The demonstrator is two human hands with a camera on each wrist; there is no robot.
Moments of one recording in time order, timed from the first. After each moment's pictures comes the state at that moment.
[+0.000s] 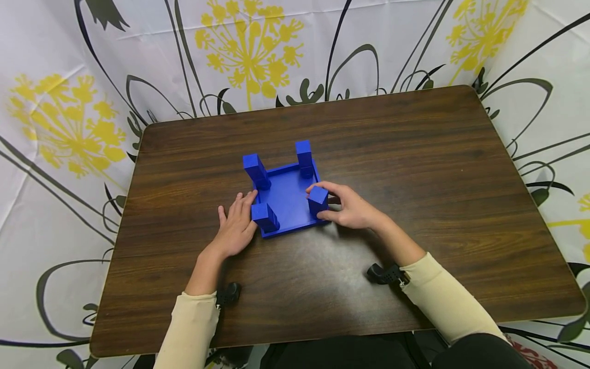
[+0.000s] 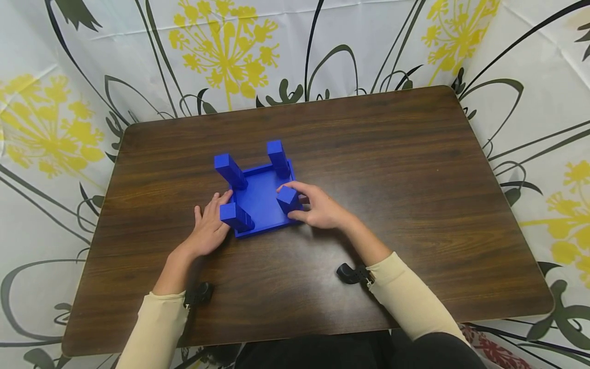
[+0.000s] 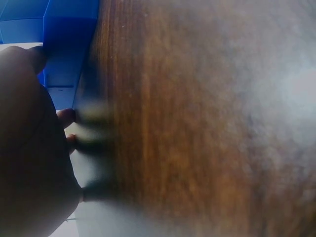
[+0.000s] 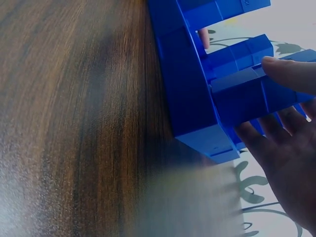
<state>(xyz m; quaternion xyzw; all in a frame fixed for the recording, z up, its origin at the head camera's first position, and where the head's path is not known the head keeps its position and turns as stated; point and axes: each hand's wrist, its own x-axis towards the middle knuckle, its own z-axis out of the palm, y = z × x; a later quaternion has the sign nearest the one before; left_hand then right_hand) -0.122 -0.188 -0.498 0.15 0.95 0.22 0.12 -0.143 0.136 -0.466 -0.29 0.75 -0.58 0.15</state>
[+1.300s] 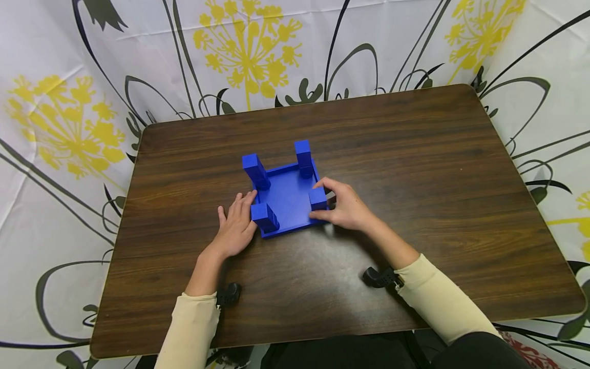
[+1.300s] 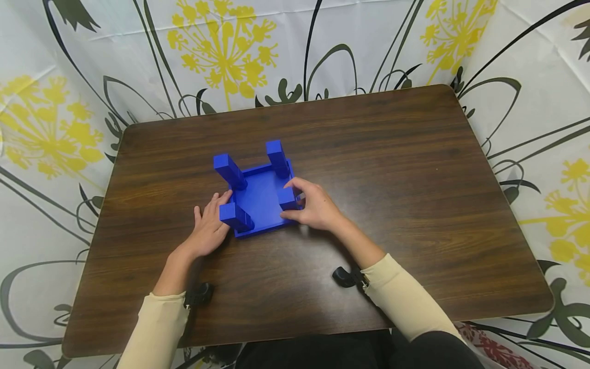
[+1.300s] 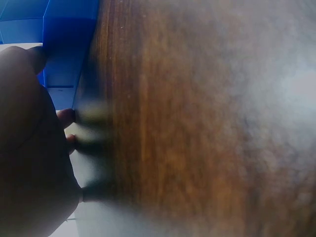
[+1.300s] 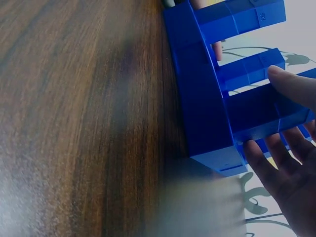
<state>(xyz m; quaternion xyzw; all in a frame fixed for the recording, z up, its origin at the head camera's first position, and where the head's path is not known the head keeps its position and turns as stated) -0.121 -0.187 -0.494 0.15 0.95 0.22 0.13 -0.140 0.124 -0.470 -0.24 0.80 -0.55 0.05</state>
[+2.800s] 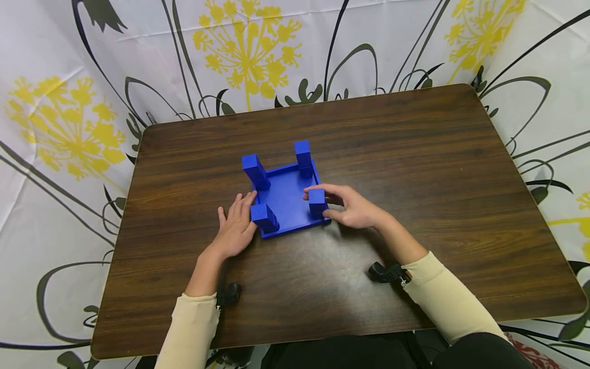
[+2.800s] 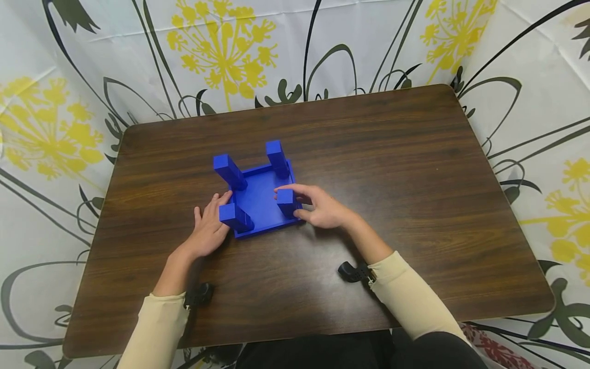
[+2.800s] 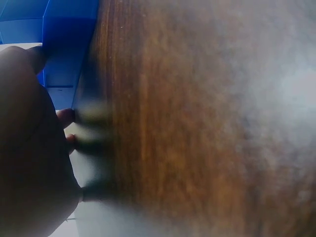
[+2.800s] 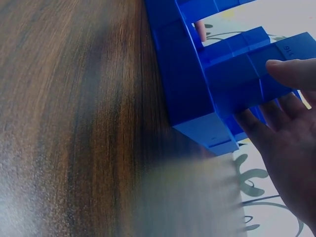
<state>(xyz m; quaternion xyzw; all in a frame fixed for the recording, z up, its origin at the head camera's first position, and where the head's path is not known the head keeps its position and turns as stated) -0.122 -0.188 -0.496 0.15 0.95 0.23 0.13 -0.136 0.141 -0.438 -0.34 0.71 -0.60 0.16</state>
